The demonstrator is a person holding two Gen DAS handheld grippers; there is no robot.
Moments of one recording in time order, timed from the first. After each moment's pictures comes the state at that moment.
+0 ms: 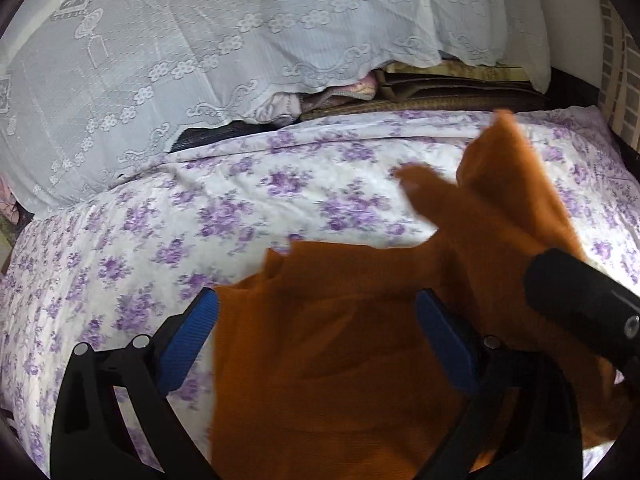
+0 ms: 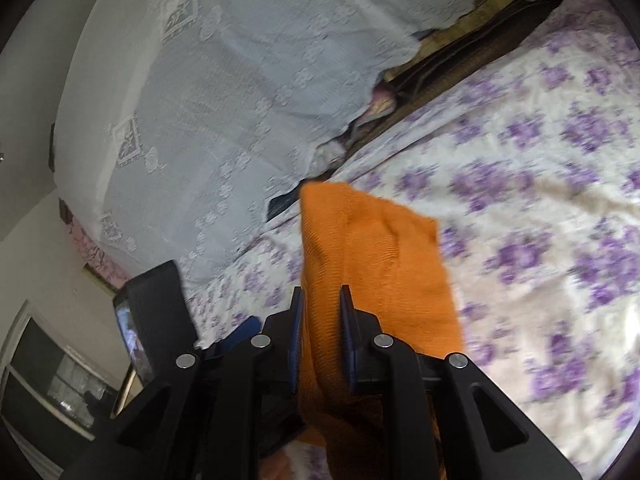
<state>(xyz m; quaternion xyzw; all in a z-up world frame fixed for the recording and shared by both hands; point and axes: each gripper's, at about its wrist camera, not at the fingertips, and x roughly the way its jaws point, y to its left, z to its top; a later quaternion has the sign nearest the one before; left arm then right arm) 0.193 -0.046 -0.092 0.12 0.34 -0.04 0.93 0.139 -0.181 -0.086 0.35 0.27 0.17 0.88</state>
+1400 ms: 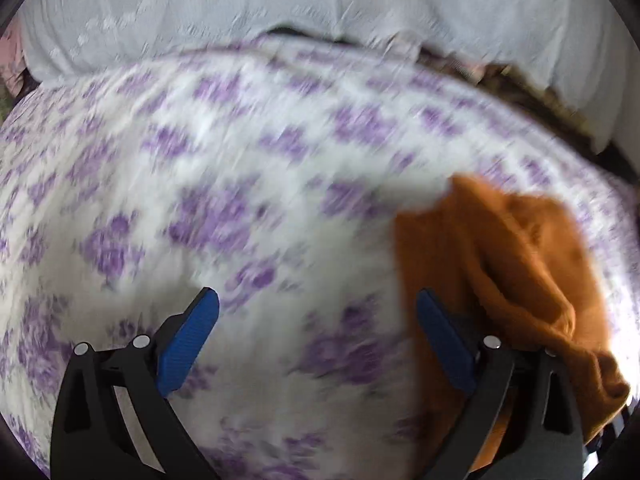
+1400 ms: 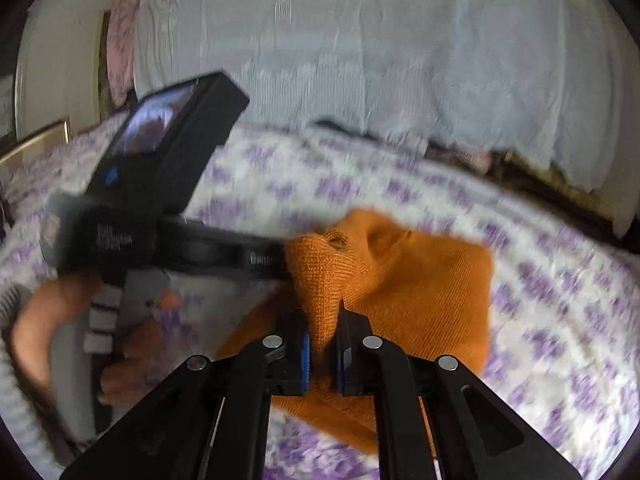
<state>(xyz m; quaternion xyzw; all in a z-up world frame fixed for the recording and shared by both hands) 0.229 0.120 -0.151 -0.04 0.45 0.00 0.89 0.111 -0.009 -0.123 -0.10 0.29 0.15 0.94</state>
